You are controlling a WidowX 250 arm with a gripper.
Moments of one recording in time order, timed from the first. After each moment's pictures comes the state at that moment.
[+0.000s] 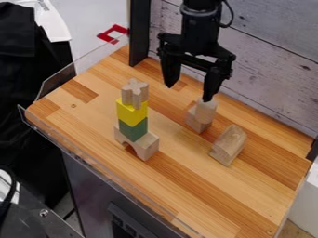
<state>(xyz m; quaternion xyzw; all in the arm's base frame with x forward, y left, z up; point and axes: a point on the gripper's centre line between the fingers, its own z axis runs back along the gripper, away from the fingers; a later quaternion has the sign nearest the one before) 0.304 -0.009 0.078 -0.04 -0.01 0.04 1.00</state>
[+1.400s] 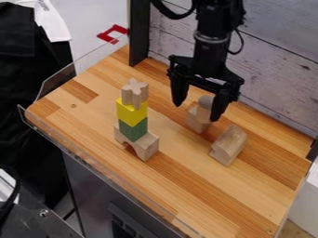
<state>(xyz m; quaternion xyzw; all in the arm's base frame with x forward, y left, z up) 0.311 -0.029 0.043 -0.02 0.02 0.04 1.00</state>
